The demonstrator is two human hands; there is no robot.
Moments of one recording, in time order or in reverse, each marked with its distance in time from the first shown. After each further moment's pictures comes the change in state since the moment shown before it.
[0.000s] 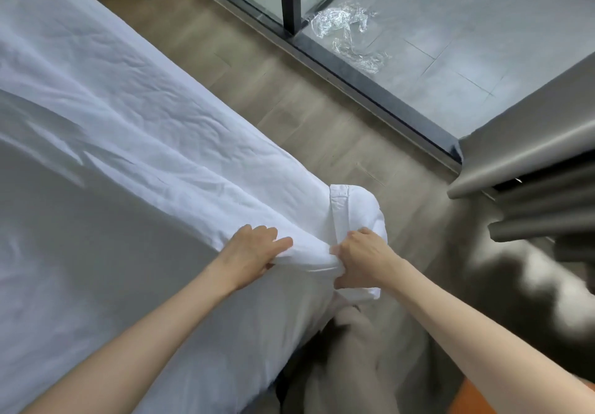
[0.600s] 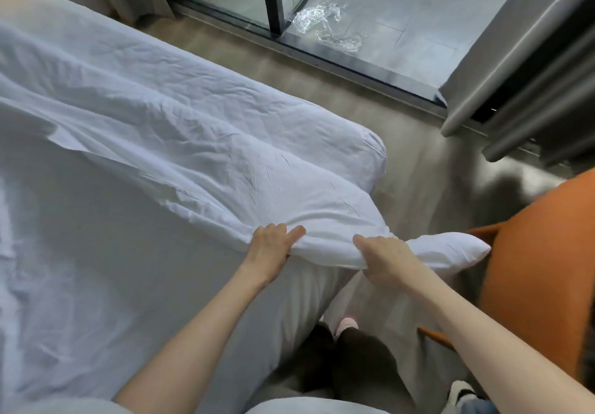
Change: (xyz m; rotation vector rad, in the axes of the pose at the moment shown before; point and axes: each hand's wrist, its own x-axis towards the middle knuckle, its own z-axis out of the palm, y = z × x) left_hand -0.233 0.048 0.031 -0.037 0.048 -0.134; right_hand -0.125 -0.244 0.107 0.207 0.154 0.345
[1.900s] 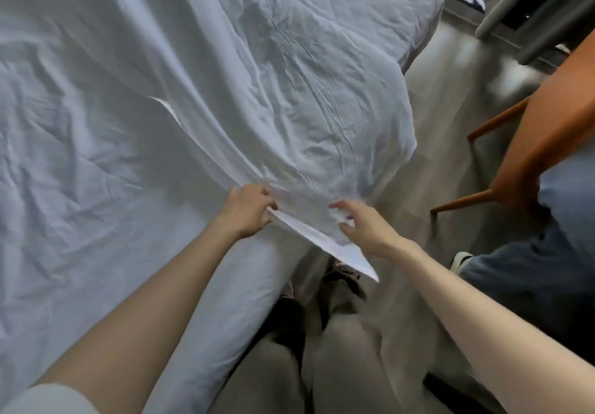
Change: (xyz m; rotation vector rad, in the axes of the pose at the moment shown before) left_hand -0.403 -0.025 0.131 -0.114 -0.391 -0.155; right_hand -0.208 -0.270 0.262 0.606 -0.109 0.128
